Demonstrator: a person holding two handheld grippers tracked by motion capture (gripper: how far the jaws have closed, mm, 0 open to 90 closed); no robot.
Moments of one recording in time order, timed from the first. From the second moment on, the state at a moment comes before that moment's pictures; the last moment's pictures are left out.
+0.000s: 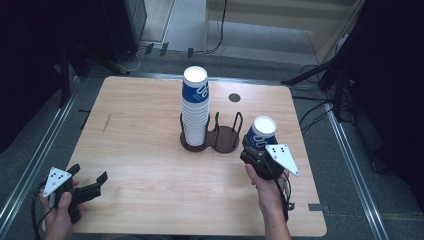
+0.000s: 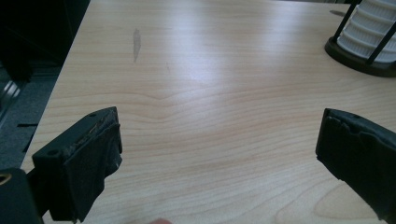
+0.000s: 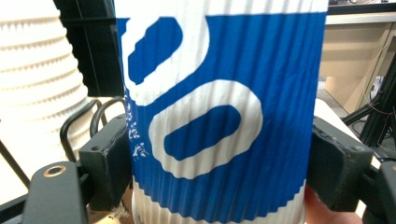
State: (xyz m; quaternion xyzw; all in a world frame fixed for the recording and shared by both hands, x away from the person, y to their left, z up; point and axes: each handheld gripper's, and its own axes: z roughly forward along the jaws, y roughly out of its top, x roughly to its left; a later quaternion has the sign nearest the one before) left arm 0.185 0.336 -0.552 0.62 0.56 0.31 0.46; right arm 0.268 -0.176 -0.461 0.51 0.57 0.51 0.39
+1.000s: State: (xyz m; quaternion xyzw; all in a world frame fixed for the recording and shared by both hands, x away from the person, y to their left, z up) left arm 0.210 0.290 -0.507 0.65 0.52 0.30 0.46; right arm 0.255 -0.161 -0.482 0.50 0.60 0.49 0.39
